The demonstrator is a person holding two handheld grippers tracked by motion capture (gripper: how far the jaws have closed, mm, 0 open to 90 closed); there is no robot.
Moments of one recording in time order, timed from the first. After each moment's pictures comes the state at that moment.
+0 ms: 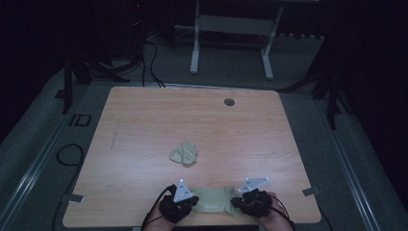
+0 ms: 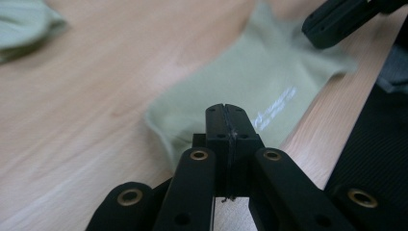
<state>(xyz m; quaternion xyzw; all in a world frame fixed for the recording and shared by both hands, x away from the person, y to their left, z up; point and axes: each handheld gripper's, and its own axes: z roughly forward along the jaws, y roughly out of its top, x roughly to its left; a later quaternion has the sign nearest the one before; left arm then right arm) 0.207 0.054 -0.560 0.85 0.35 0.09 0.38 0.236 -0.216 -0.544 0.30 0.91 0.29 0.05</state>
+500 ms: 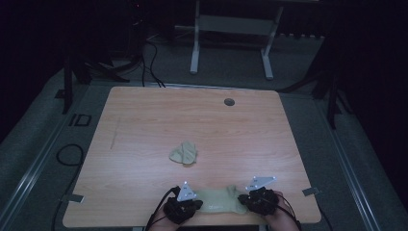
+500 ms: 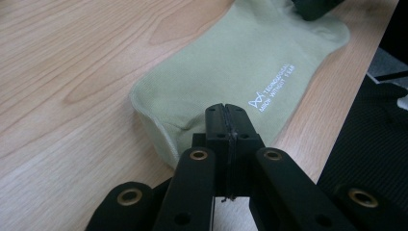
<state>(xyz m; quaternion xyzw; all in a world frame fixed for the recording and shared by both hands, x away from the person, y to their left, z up) 0.209 0.047 -0.570 0.85 0.35 0.05 0.40 0.243 -0.236 -0.547 0.32 0.90 0.28 0.07</state>
